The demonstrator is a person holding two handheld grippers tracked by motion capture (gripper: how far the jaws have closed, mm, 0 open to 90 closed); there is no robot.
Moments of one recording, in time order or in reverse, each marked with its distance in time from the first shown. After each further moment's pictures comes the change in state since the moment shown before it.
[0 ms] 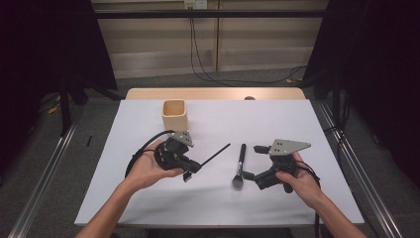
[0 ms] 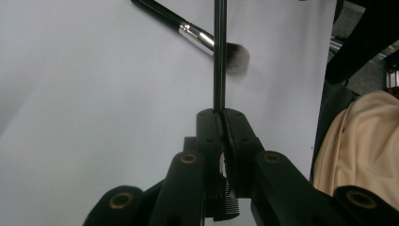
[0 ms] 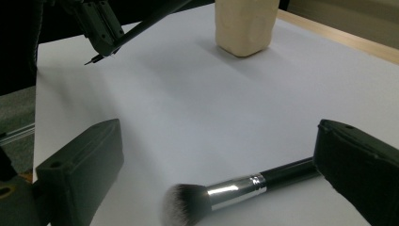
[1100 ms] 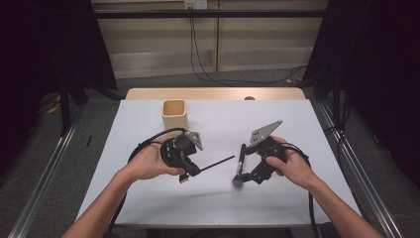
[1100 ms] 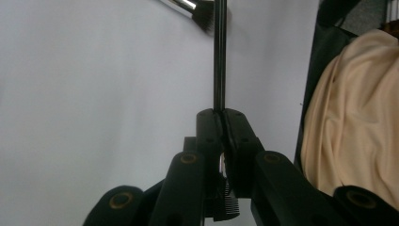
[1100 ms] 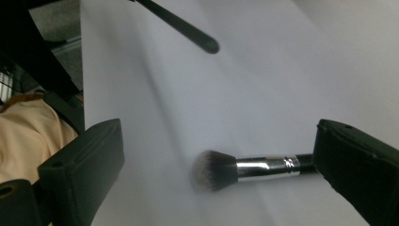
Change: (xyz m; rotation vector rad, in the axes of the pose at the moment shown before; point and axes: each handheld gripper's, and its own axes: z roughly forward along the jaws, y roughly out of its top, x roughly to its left) left arm -0.007 0.023 0.002 0.223 -0.047 0.116; right arm -0.009 0.045 0.025 0.393 0.213 -0.083
